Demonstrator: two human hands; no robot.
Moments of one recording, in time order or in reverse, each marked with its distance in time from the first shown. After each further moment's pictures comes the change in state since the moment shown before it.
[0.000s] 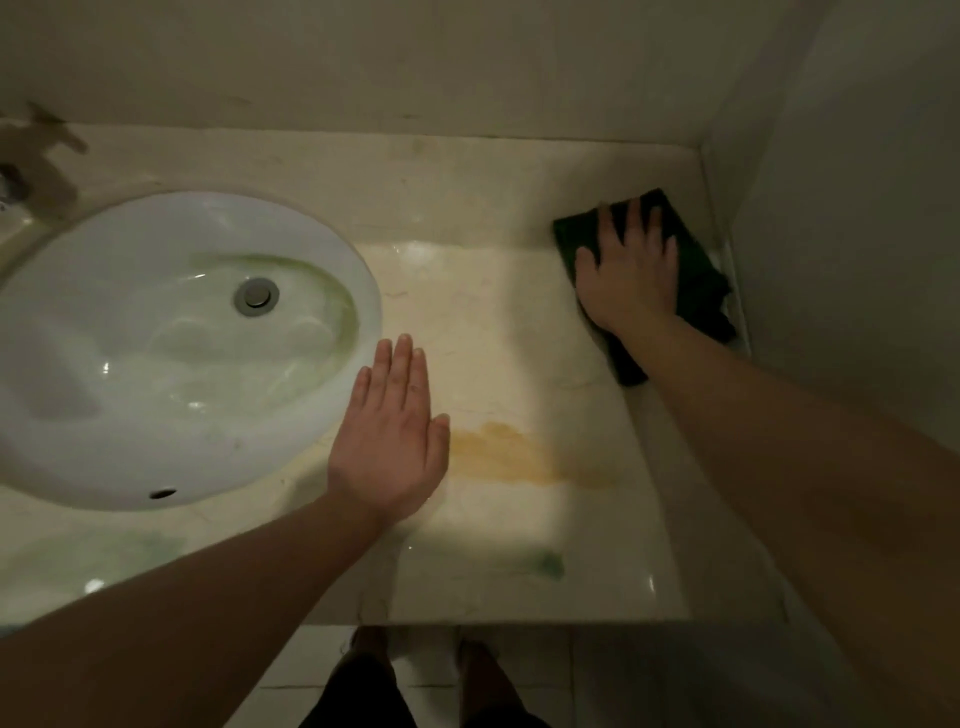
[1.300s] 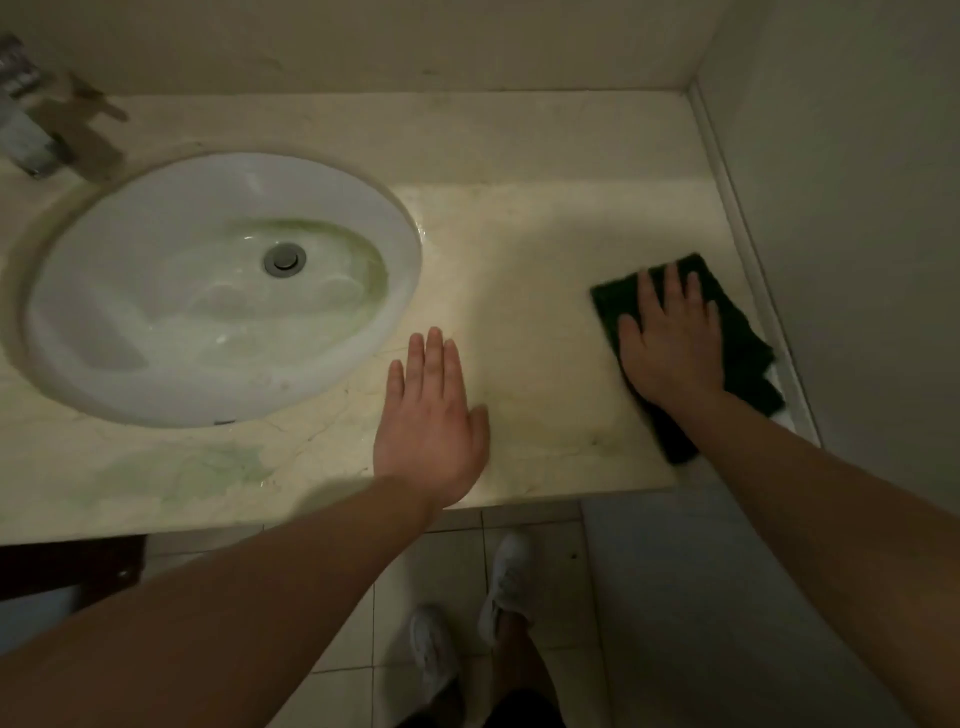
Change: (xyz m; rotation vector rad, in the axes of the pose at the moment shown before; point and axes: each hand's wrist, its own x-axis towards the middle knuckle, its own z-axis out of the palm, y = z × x) left_hand -0.085 0.000 0.006 0.010 -0.020 0.008; right_hand -0.180 0.013 0.025 -0.002 -0.031 0.100
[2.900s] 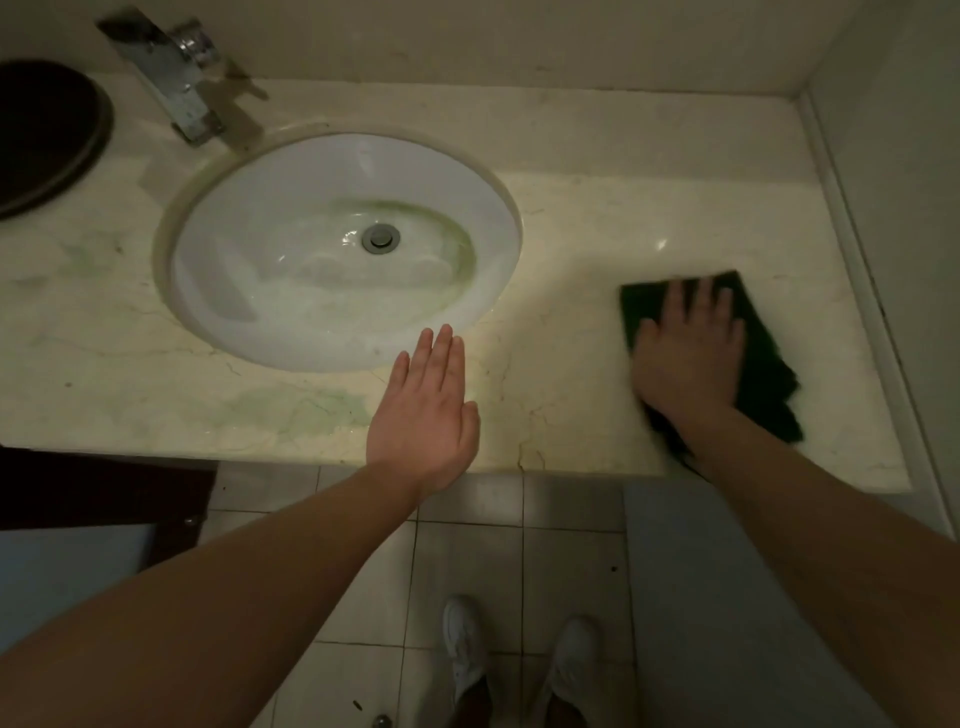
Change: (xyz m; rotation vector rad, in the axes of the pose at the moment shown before) left_hand -0.050 -0.086 -0.011 0.004 0.029 0.000; right_hand -0.038 -0.088 0.011 0.035 0.035 0.058
